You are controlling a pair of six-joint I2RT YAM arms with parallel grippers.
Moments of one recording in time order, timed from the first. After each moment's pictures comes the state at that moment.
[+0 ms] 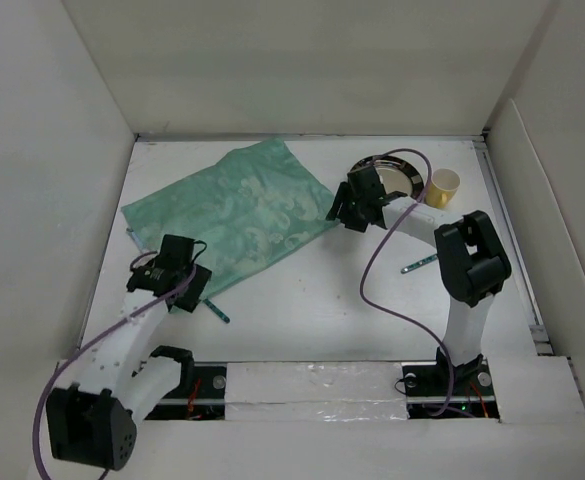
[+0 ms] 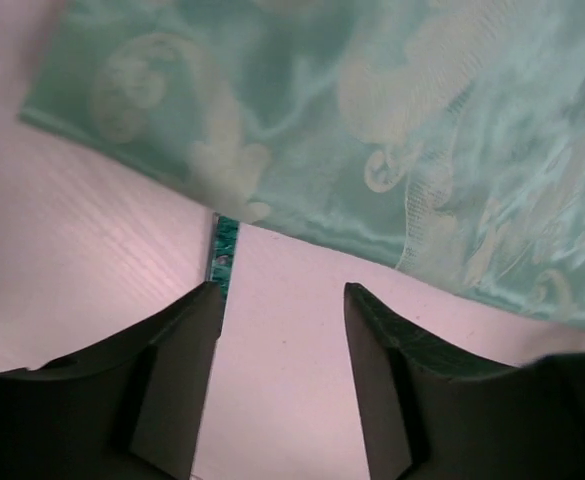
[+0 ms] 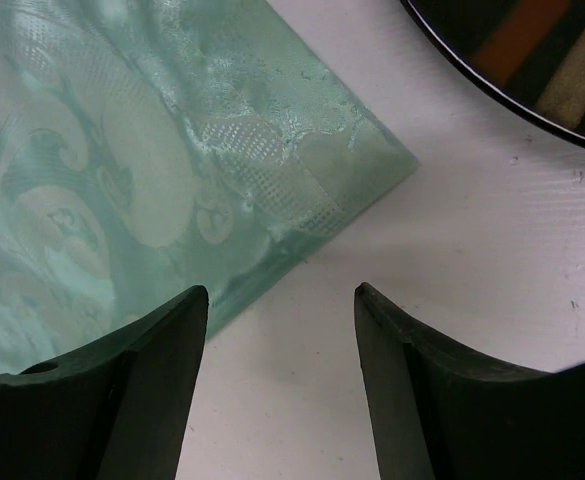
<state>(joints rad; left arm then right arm) -0.22 0.95 0.66 -0.85 -0.21 -1.26 0.45 1.91 1.28 -0.22 0.03 0.77</state>
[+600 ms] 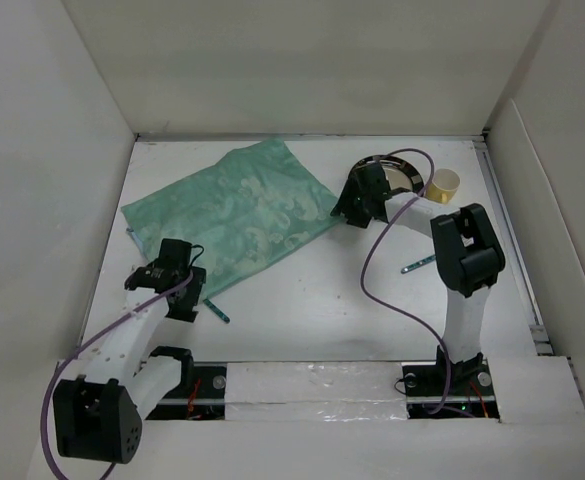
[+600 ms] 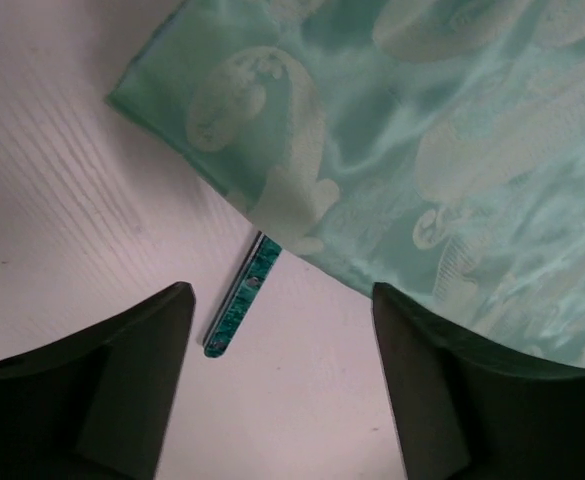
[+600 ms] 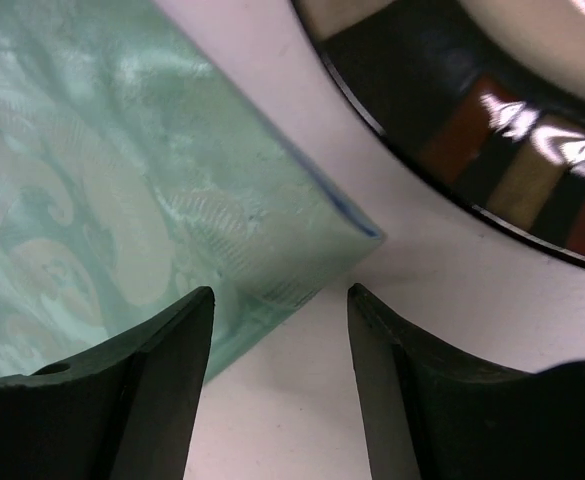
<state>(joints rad) -0.13 0.94 0.60 -0.91 -0.22 -1.47 0.38 1.99 1.32 -0.19 -0.02 0.78</state>
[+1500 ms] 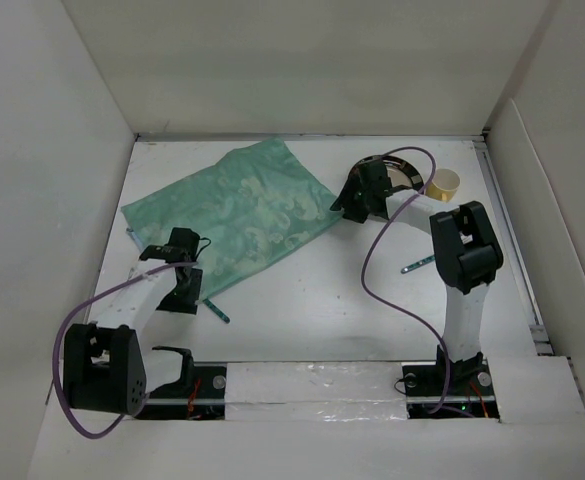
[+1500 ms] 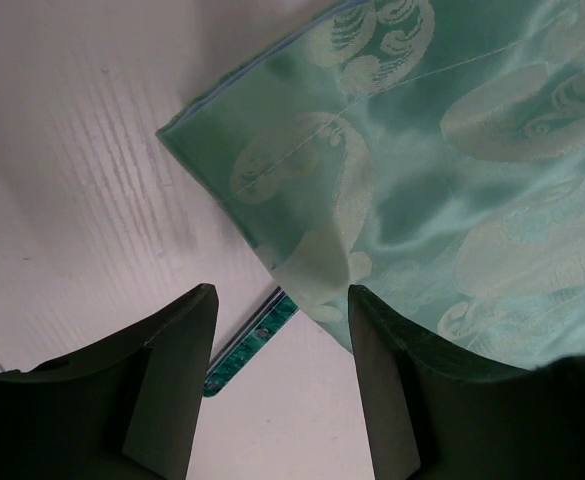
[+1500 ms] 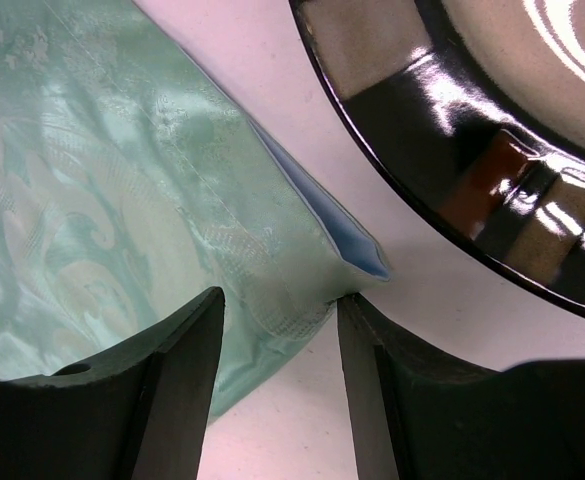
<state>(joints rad) -0.13 1.19 0.68 -0.98 -0.29 -1.63 0.36 2.02 1.36 -0.15 -0.07 0.82</state>
